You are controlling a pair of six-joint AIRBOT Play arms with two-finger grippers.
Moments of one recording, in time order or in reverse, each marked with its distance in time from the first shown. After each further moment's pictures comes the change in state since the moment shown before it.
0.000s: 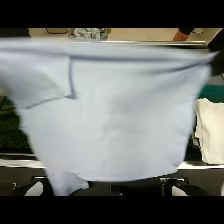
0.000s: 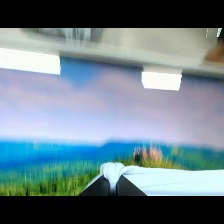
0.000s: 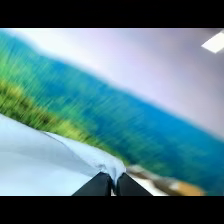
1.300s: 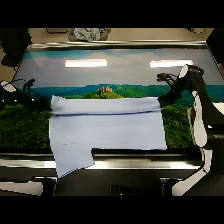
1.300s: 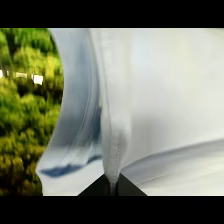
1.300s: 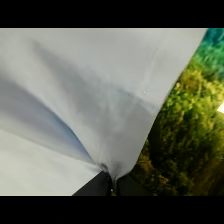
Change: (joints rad) left arm -0.062 -0.528 -0.413 0.096 0.029 0.078; right arm -0.008 -0.538 -0.195 0.208 0.031 0.068
